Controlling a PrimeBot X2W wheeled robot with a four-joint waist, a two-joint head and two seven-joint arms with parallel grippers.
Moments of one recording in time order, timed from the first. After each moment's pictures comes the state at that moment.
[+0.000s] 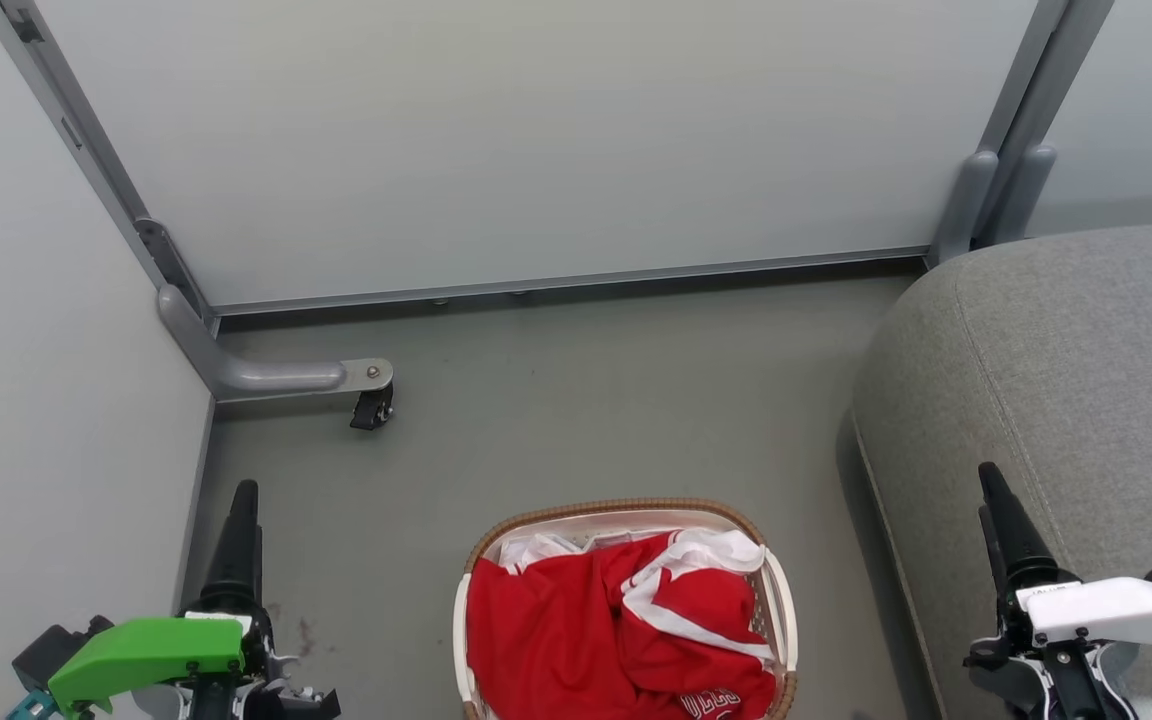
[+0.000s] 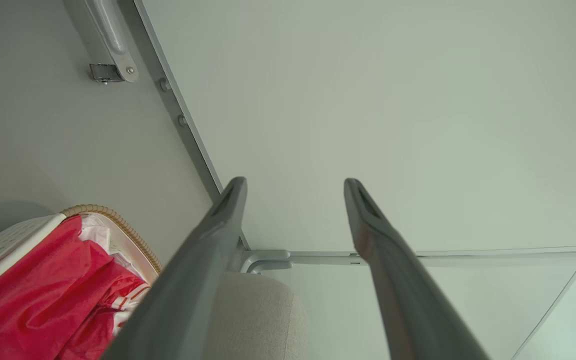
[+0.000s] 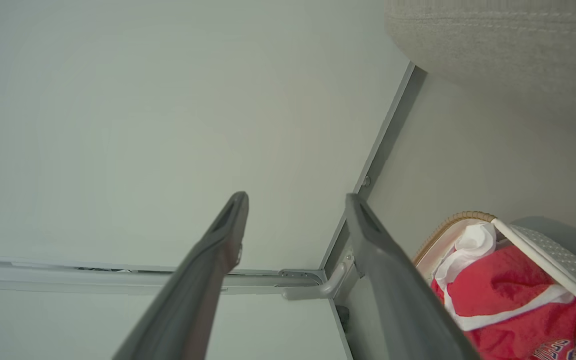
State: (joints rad) left arm -0.06 0.04 0.03 0.26 -1.49 -0.13 0.02; right arm -0.06 -0.03 -0.10 0.26 1.38 0.13 0.02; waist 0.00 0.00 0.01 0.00
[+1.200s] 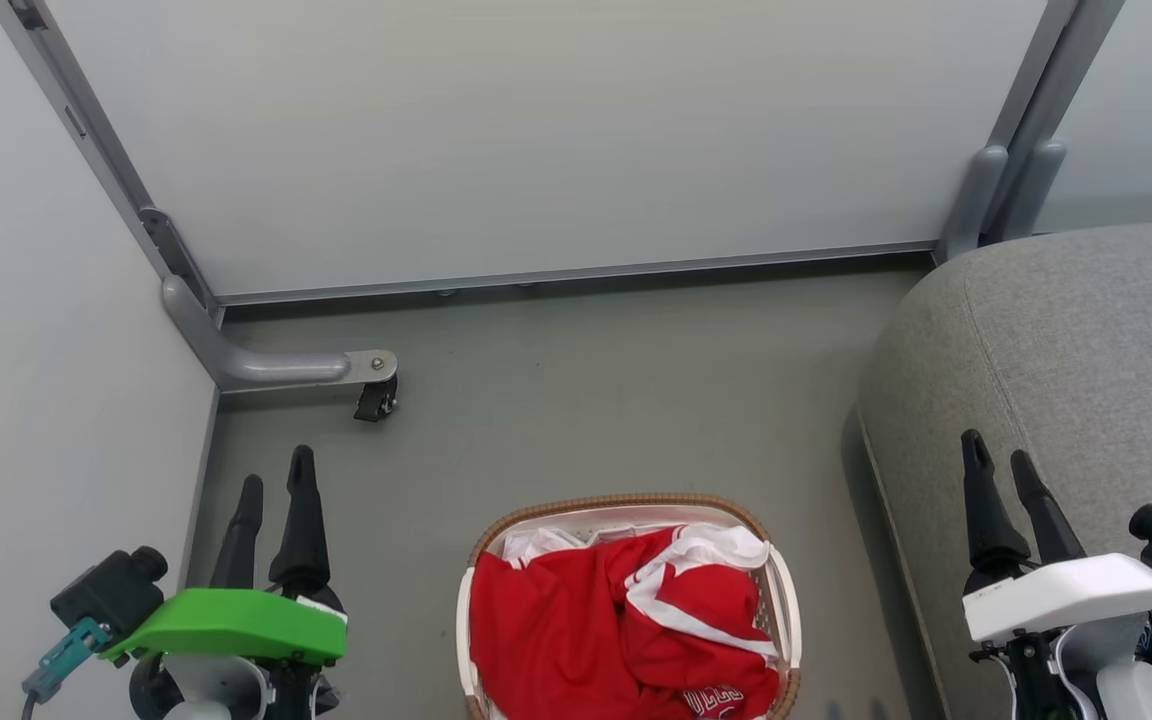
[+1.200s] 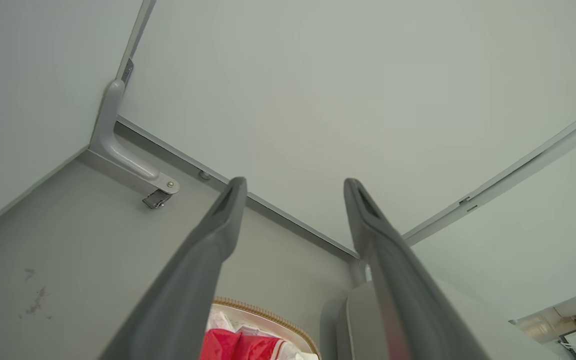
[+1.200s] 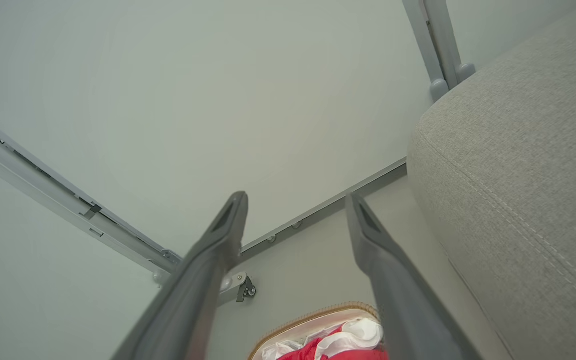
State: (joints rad) left arm -0.07 0.04 -0.07 0.19 -0.80 -0.11 -0.11; right arm -0.06 -0.04 -0.08 0.15 0.68 0.13 -0.11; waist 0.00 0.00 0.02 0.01
